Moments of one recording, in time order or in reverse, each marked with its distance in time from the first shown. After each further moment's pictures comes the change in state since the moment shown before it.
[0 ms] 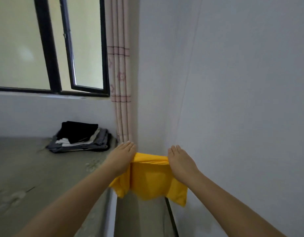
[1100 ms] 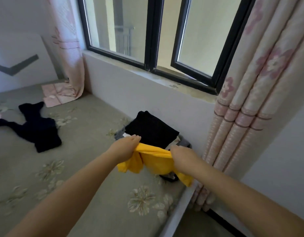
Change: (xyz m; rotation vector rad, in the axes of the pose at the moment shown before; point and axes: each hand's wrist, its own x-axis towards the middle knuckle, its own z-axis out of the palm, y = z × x) left_hand 0.315 -0.451 0.252 -0.259 -0.277 -0.824; right_hand 0.699 -0.189 0.111 0.116 -0.268 -0.821
